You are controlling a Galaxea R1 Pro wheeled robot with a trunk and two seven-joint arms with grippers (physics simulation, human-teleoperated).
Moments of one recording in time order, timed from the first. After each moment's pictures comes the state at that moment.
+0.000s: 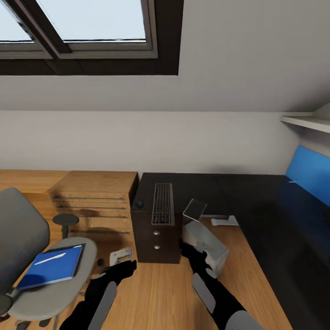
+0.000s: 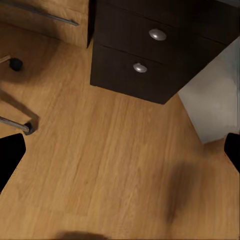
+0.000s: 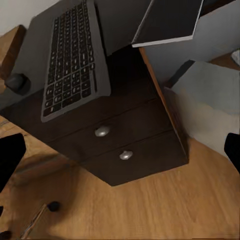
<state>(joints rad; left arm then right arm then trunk) -0.24 -0.07 -0.17 -1.30 0.42 0.57 0.40 -0.53 0.14 0.28 -0.63 -0.58 -0.19 -0.16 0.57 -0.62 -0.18</state>
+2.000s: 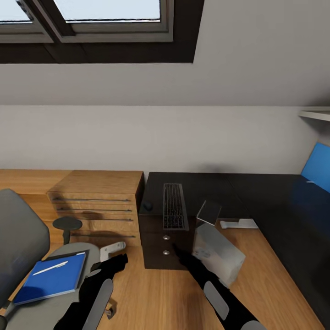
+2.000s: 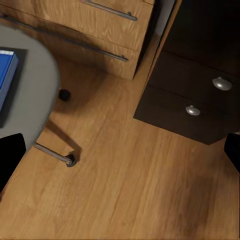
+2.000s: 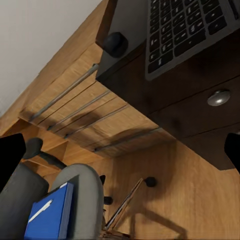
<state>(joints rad) -0.20 -0.07 -0.17 -1.48 0.42 0.62 0.60 -0.49 0.08 0.25 -0.59 -0.78 -0.09 0.38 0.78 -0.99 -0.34</state>
